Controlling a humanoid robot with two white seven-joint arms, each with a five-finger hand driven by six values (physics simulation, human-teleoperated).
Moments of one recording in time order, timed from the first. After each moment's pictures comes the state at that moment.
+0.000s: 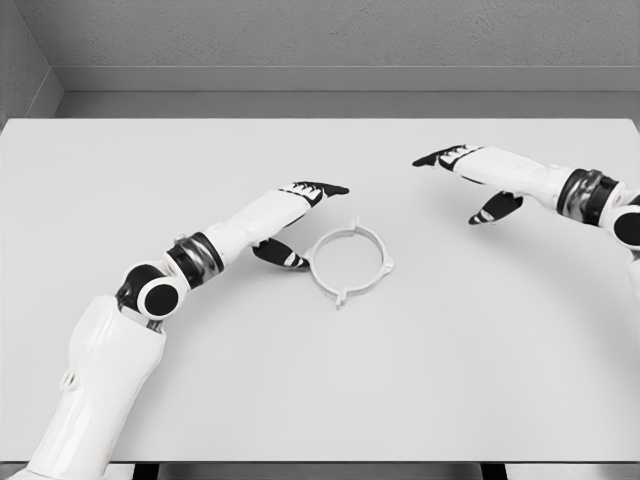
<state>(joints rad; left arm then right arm) -0.34 0.11 -0.26 -1.36 -0.65 -0.43 -0.46 -0.59 -0.53 0.34 -1.18 0.47 -0.57 0.61</state>
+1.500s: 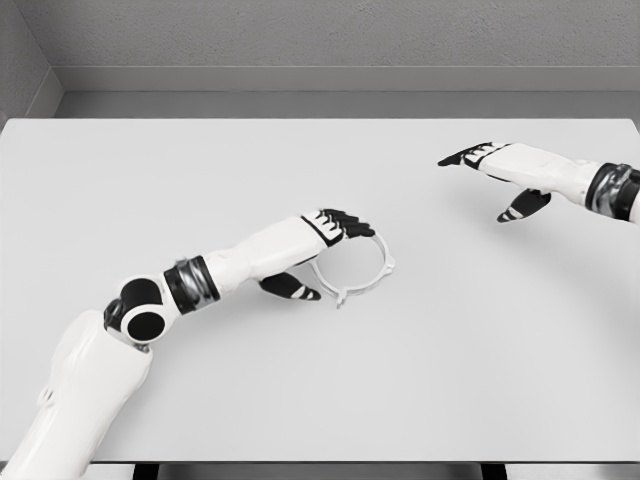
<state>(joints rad) -0.29 0.21 -0.37 -1.47 -0.55 -0.61 -0.46 -0.61 -0.62 0.37 -1.18 0.47 -0.58 0.61</state>
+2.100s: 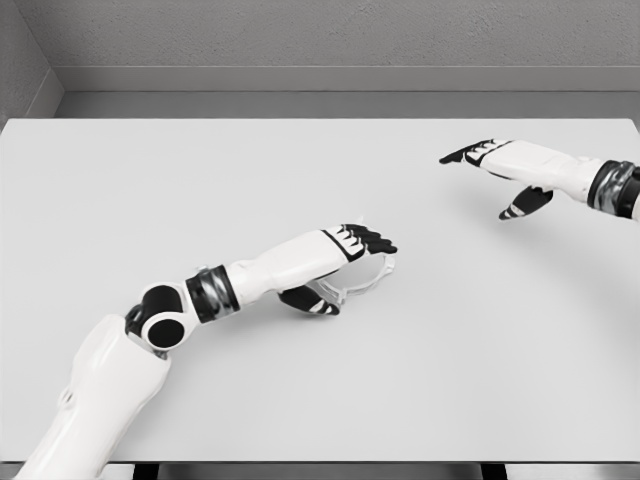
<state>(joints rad) -0.29 0.18 -0.42 -1.46 -0.55 -0.61 -0.46 -0.62 -0.62 0.37 -1.18 0.46 -0.58 0.61</state>
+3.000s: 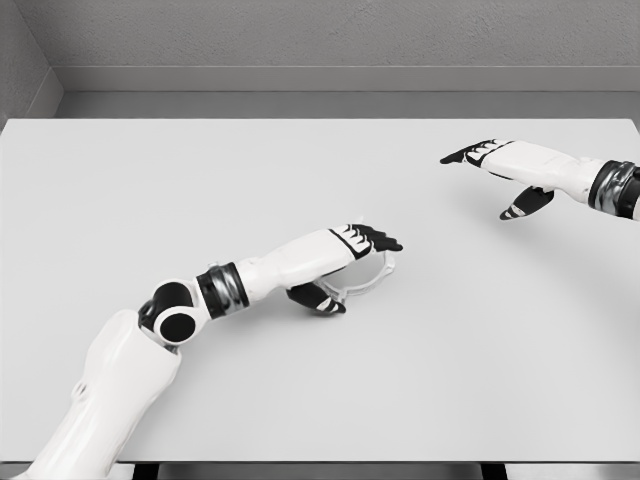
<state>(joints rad) -0.32 0.15 -0.43 -1.39 -0.55 -0.61 -0.46 -0.62 -0.63 0.37 -1.18 0.46 -0.58 0.61</state>
